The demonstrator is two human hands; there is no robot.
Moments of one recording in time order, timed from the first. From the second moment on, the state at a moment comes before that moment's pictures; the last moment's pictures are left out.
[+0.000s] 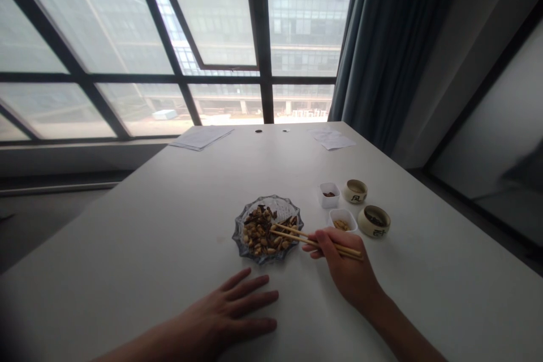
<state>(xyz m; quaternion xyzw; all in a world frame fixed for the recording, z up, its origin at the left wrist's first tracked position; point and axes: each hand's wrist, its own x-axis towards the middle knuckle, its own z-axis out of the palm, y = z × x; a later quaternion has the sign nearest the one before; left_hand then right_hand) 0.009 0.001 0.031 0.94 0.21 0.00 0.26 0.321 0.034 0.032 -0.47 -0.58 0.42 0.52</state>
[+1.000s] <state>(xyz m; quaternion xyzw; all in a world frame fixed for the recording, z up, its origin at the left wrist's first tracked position) 0.012 0.001 0.036 0.94 0.22 -0.04 0.25 0.434 0.083 0.053 -0.55 -0.48 0.05 0.69</state>
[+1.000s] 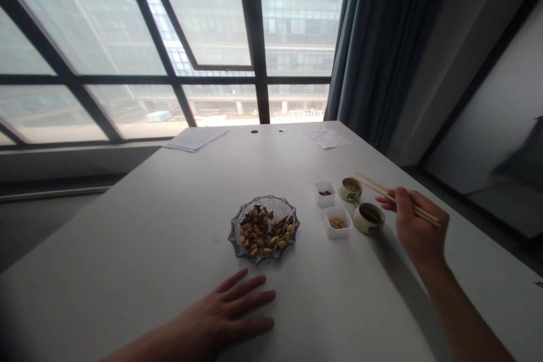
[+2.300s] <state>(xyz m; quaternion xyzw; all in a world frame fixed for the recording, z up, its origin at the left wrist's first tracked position) 0.009 0.001 0.029 0.94 0.22 0.00 0.26 0.321 0.050 0.024 -0.49 -0.53 0.38 0.58</state>
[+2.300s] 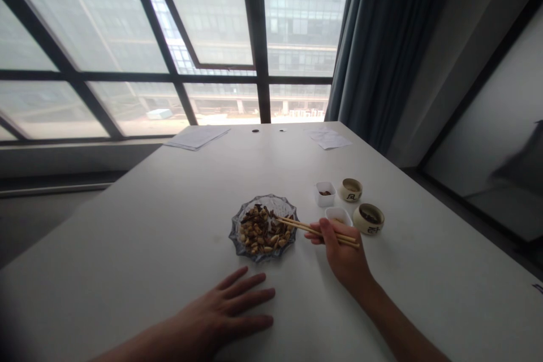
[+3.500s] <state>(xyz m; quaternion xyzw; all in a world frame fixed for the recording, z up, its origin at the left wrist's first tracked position) 0.010 0.002 0.029 0.94 0.22 -0.01 0.25 0.318 0.058 0.028 -0.48 -0.48 0.37 0.64</state>
